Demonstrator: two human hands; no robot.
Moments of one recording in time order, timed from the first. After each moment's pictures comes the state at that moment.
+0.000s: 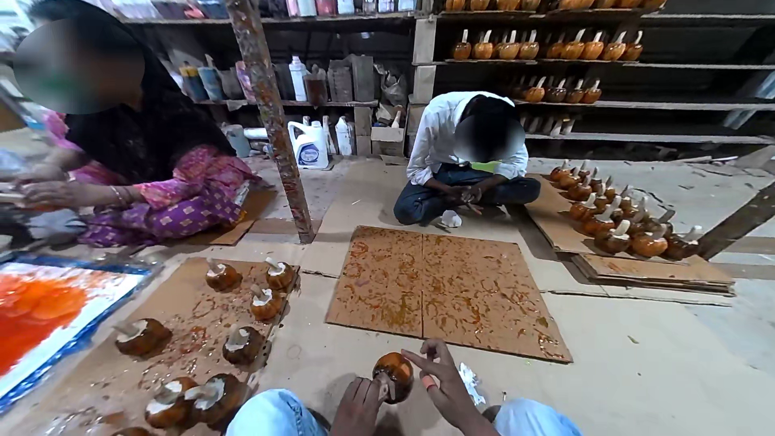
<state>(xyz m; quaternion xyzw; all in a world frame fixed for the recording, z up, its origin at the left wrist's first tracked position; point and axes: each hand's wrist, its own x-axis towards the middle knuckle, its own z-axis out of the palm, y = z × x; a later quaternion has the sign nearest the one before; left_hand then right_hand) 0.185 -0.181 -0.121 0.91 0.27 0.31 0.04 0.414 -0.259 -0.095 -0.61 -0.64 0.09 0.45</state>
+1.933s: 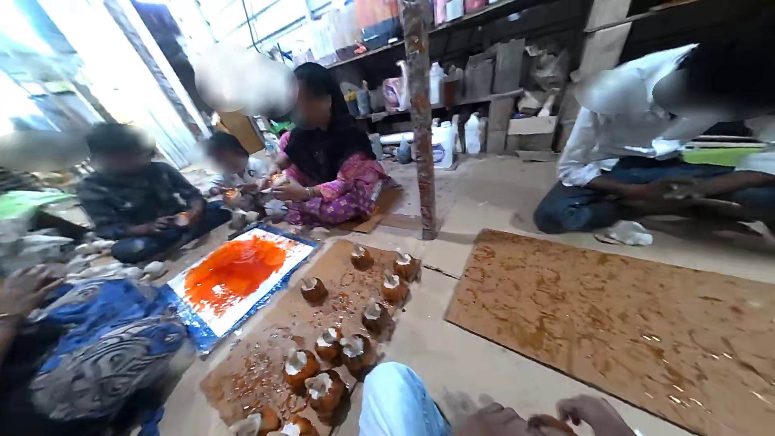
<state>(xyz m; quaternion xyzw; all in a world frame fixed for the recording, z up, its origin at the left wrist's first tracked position) 0.183 -0.190 -0.108 0.96 0.13 0.22 0.13 0.444 -0.260 -0.077 -0.46 -0.83 0.15 0.29</state>
